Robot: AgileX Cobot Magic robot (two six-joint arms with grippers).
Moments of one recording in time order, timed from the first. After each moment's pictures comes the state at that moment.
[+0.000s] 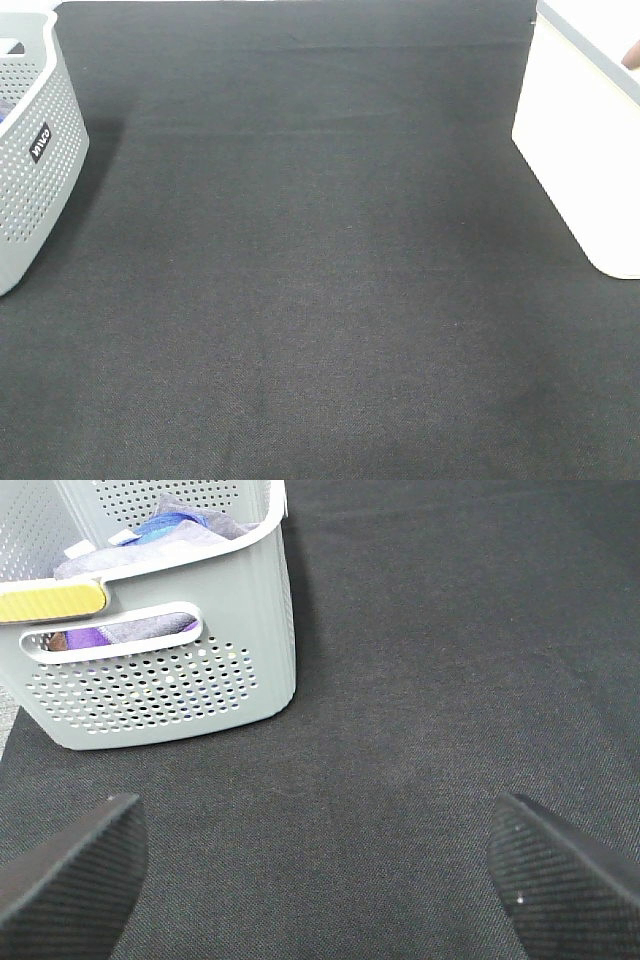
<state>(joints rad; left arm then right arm) -0.01 0.00 -0.51 -0.06 1.06 0.12 -0.31 1.96 -2.20 0.30 1.22 -0.12</state>
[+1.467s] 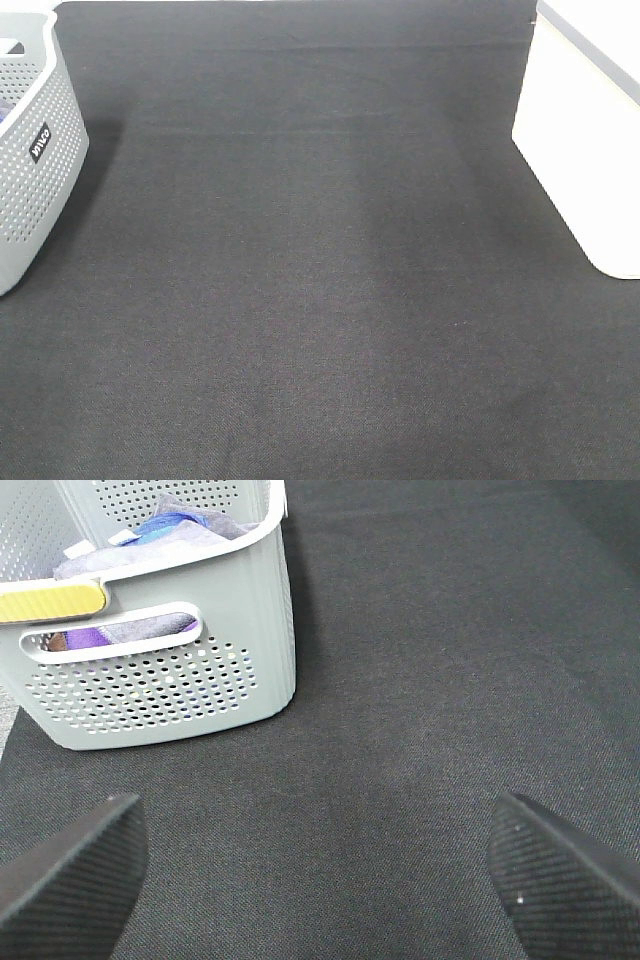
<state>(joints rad) -0.01 0.00 -0.51 -0.06 1.06 0.12 0.01 1.63 -1.78 0.16 1.21 -0.06</state>
